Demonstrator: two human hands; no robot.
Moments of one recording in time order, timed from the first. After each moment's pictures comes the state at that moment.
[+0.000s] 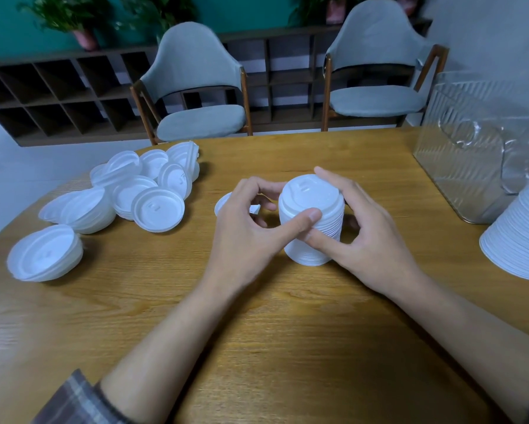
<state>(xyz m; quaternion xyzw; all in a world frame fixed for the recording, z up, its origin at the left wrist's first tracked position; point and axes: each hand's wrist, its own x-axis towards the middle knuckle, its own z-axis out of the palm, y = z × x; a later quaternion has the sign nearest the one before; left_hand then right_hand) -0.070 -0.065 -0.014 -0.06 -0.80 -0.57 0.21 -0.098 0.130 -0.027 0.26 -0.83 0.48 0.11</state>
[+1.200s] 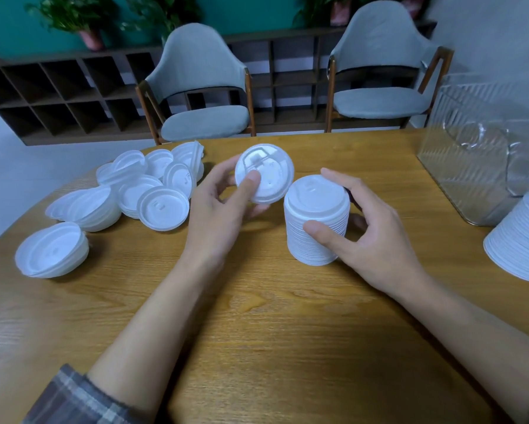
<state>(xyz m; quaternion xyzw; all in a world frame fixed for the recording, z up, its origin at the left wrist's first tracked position) -0.083 -0.094 0.001 0.02 -0.69 -0.70 0.19 -0.100 0.129 -0.029 0.26 -0.81 0.52 0.12</state>
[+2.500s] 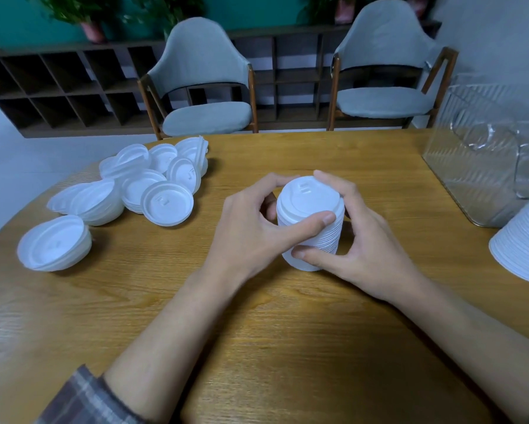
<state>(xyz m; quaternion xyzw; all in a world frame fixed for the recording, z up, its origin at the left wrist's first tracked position) -0.067 -0.076 -0.001 -0.09 -0.85 -0.47 0.22 -0.095 0.120 -0.030 0.30 -0.83 0.46 0.06</state>
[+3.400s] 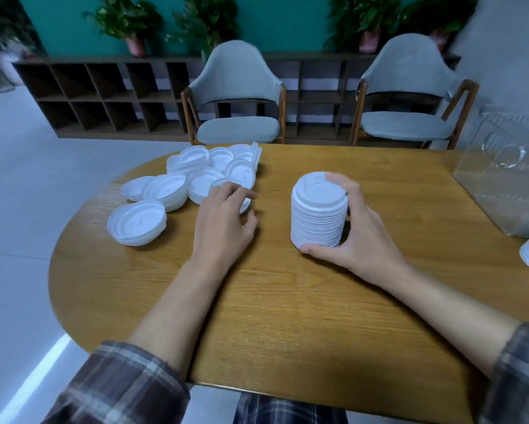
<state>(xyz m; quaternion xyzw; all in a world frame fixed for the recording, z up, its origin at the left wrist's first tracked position) -0.055 -0.203 -0.040 0.00 -0.92 -0.21 0.33 -0.084 0.053 -0.030 0.32 -0.84 0.42 0.10</state>
